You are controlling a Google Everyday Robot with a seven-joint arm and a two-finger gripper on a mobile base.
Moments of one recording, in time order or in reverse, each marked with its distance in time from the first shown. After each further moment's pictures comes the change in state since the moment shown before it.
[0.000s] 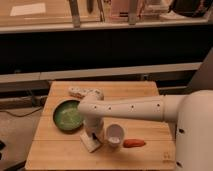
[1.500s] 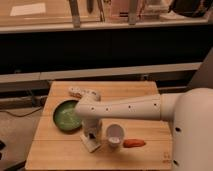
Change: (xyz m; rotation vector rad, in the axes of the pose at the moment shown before) arm -0.002 -0.001 0.001 -0.027 0.025 -0.021
